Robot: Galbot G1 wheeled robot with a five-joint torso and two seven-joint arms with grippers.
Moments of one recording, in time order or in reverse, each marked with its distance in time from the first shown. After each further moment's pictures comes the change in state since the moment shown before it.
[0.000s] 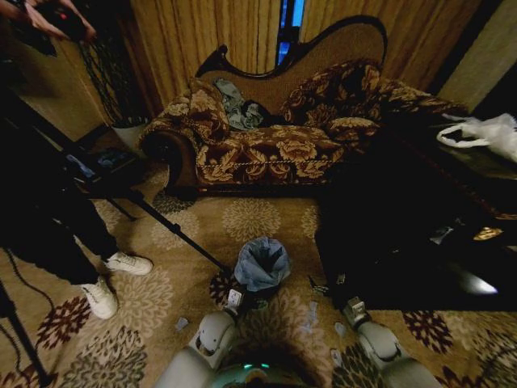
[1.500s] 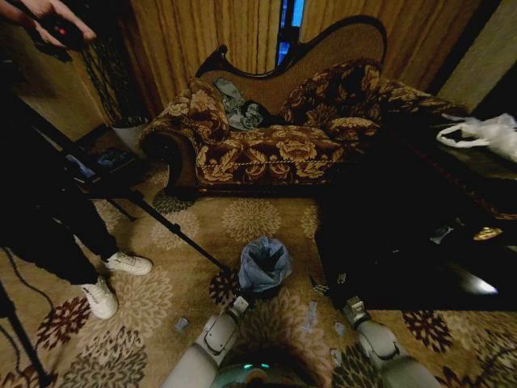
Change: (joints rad) left arm -0.024 -0.017 0.012 0.132 0.294 -0.161 0.059; right arm 0.016 0.009 -0.008 -0.032 -0.015 0.008 0.015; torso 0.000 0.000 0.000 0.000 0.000
